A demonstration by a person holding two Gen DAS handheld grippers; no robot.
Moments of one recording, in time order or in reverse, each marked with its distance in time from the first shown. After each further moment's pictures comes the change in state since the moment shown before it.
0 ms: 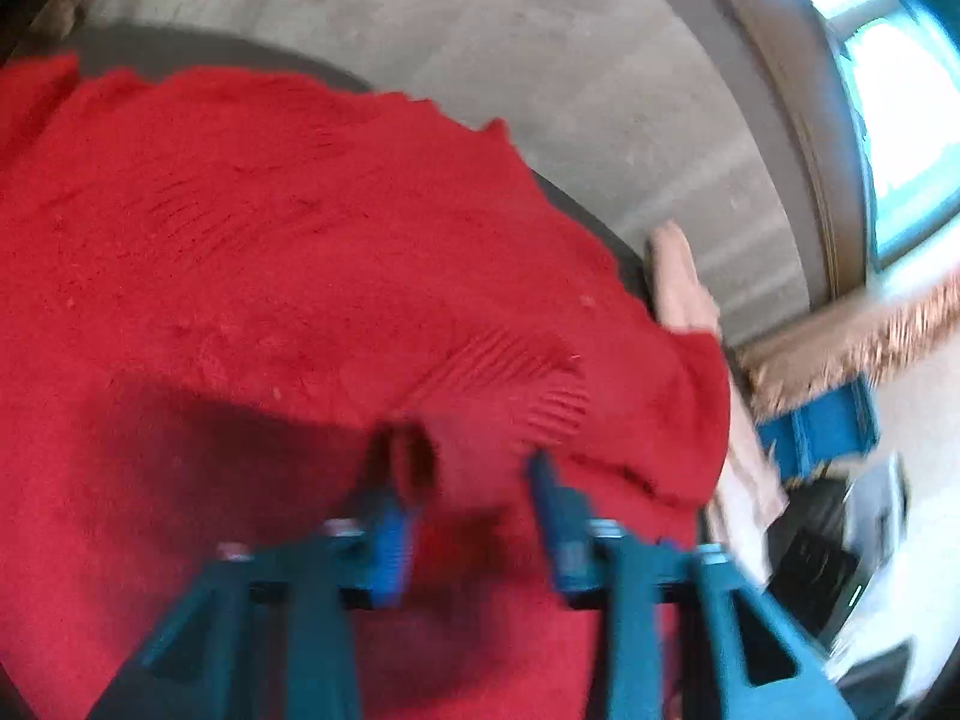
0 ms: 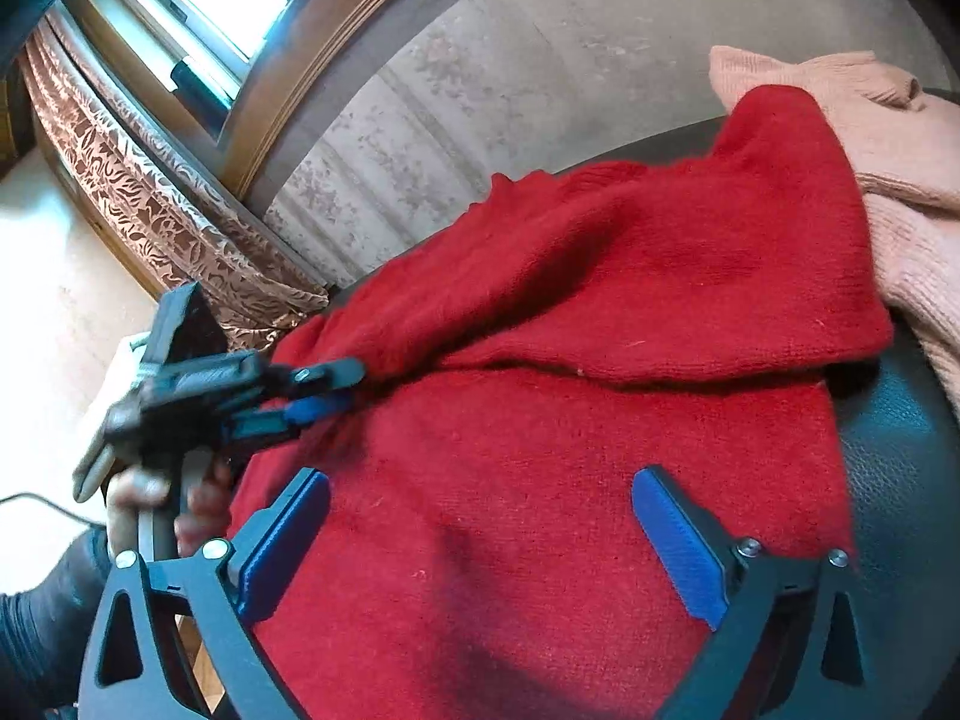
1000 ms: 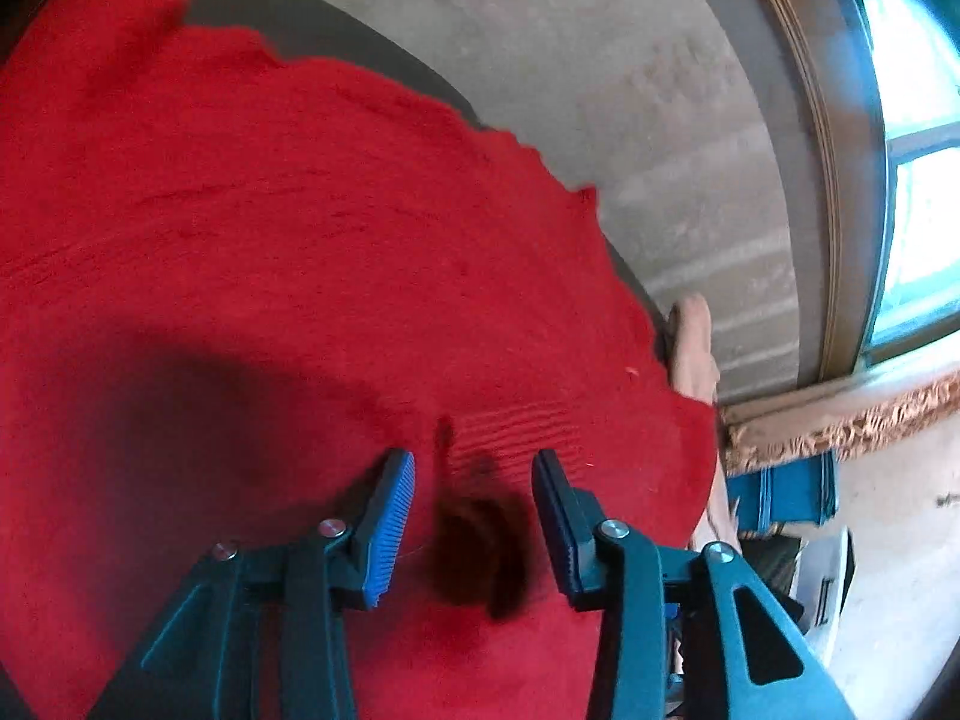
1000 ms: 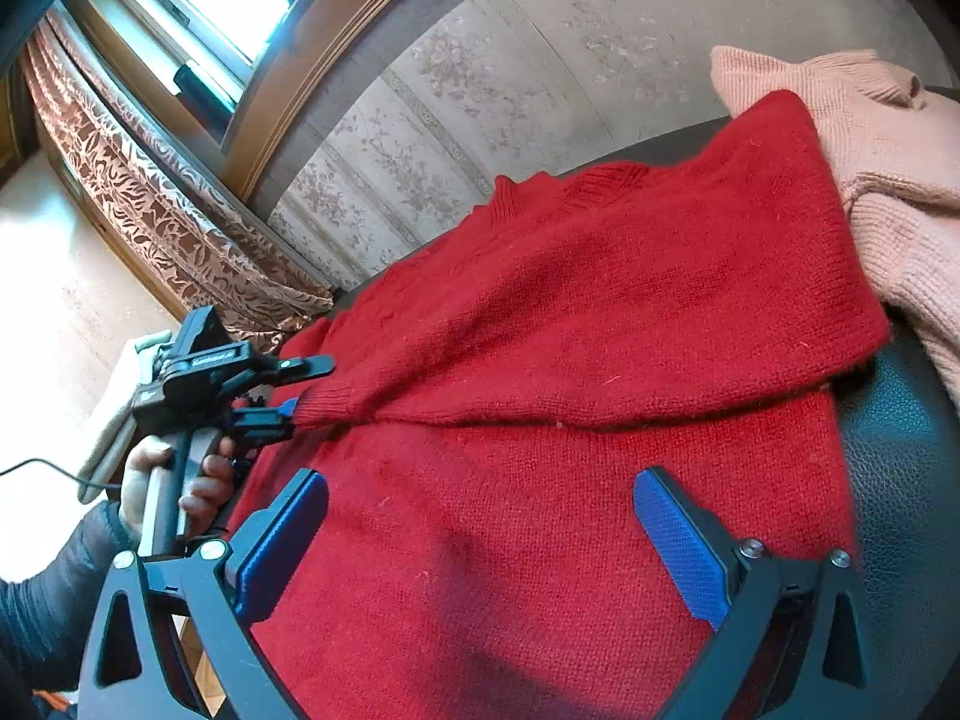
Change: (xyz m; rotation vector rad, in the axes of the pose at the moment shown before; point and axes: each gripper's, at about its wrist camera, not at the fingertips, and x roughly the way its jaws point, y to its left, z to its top) left arm 0.004 0.057 0.015 -0.118 0.059 -0.053; right arm -0.001 0.000 0.001 0.002 -0.008 0.017
